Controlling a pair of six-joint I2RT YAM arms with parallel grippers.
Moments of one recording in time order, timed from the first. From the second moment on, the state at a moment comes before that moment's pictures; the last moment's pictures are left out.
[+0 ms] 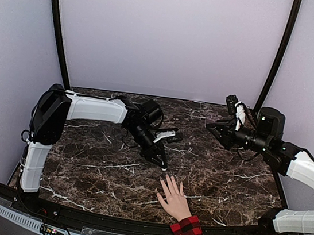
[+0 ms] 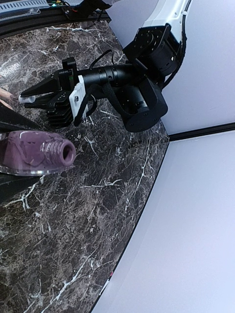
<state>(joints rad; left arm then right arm) -0.81 2.15 1.68 -0.72 0.83 0.45 0.56 1.01 0.71 0.03 -0.36 0.02</state>
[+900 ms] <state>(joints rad) -0.82 2.18 1.68 -0.74 0.78 0.45 0.56 1.01 0.71 0.03 -0.36 0.02</state>
